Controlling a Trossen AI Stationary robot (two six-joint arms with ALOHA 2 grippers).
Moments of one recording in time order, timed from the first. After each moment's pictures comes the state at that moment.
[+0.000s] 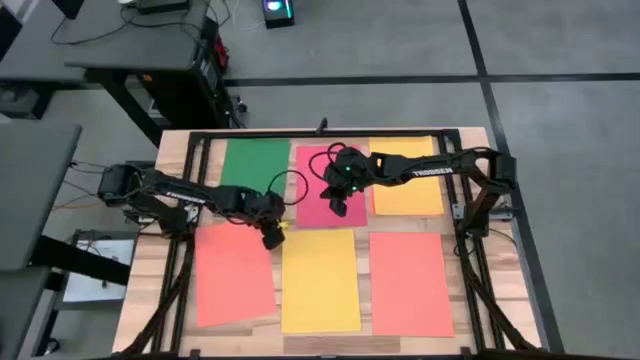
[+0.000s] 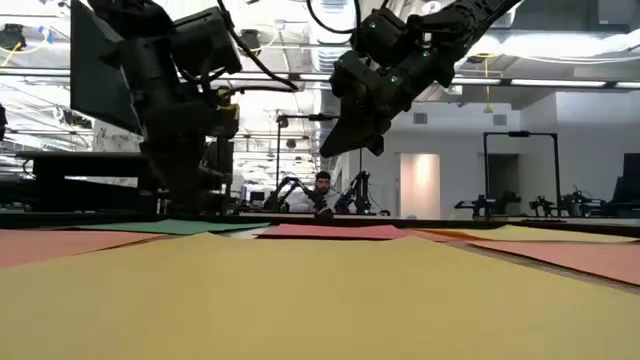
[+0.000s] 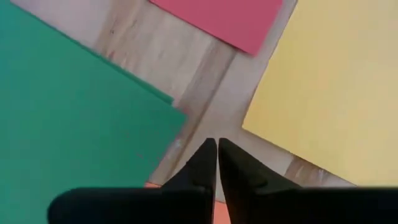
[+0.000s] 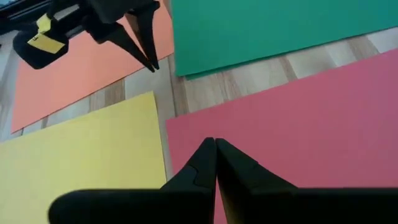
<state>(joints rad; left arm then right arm) 0.04 1.44 0.73 -0.41 -0.07 -0.45 -0.25 1.75 1.13 -0.11 -0.23 0.12</state>
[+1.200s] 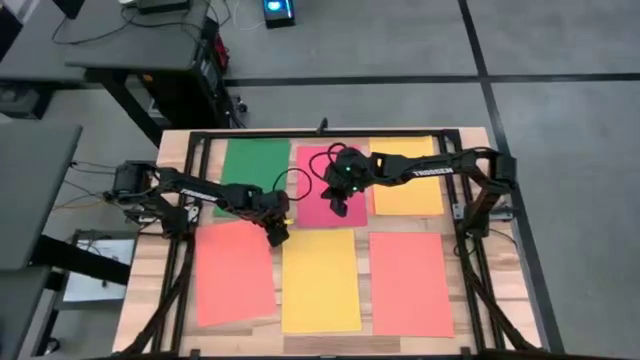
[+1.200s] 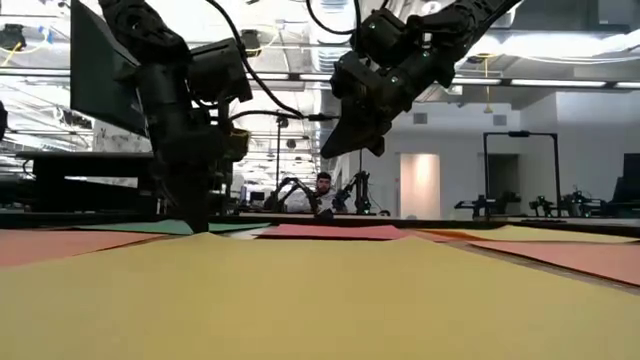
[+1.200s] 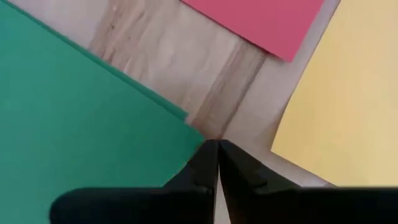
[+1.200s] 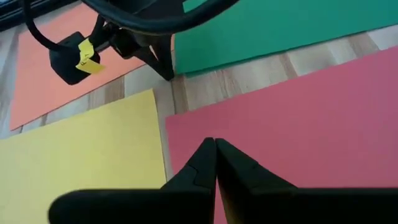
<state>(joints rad) 0.13 1.59 0.73 -0.34 -0.07 -0.41 -0.25 1.75 1.13 -0.12 -0.23 0.12</state>
